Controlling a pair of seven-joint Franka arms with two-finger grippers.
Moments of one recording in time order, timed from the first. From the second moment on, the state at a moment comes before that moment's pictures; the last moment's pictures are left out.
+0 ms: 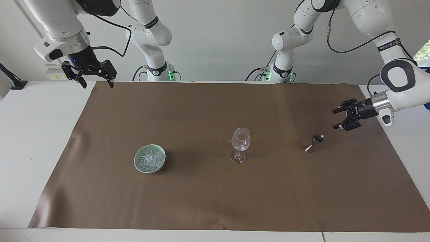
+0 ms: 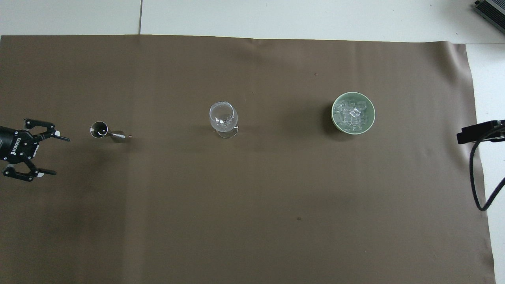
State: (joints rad) left arm 0.39 0.24 -0.04 -1.83 -0.51 1.61 -0.71; right arm -0.12 -0.05 0.04 -1.59 -0.02 1.54 -0.13
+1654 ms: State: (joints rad) left arm 0.49 0.34 -0.07 -2.00 -0.97 1.74 -0.90; right arm -0.12 -0.05 0.04 -1.59 -0.02 1.54 -0.13
